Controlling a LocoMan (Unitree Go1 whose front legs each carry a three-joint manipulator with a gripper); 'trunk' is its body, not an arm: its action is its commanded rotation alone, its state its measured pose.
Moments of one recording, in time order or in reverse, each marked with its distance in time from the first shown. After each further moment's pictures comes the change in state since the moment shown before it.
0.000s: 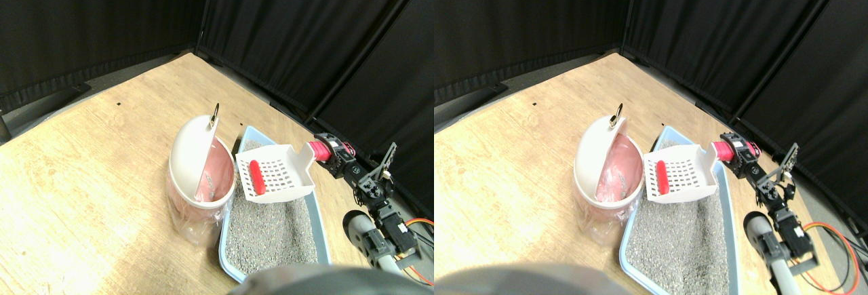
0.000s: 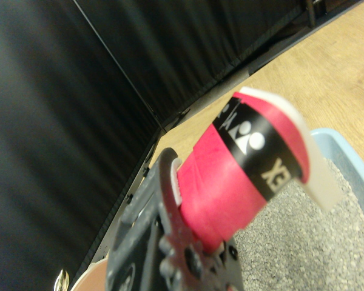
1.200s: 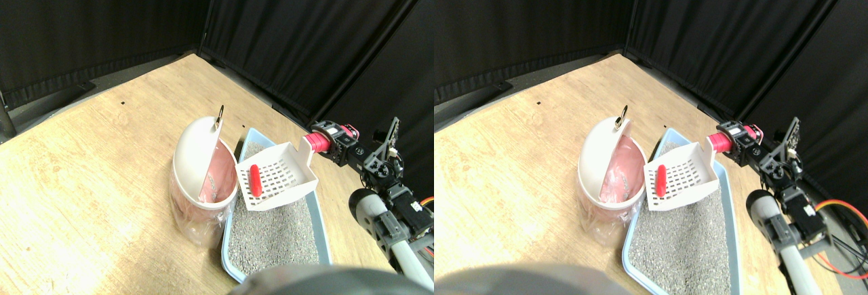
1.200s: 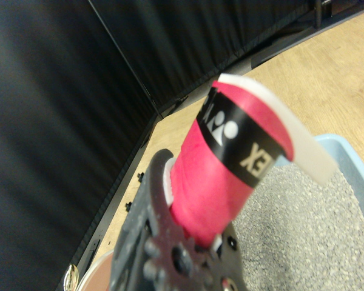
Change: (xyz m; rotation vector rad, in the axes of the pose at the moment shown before) right arm 0.006 0.018 0.027 -0.225 0.108 0.043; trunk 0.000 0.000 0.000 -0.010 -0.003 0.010
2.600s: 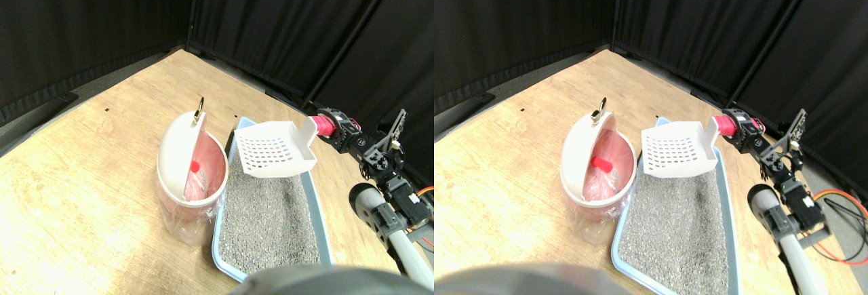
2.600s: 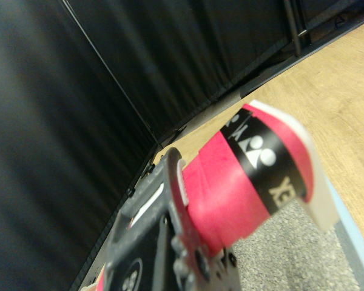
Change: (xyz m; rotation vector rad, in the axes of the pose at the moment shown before) right arm -0.019 -0.043 -0.027 0.332 -0.150 -0.130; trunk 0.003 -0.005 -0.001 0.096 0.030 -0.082
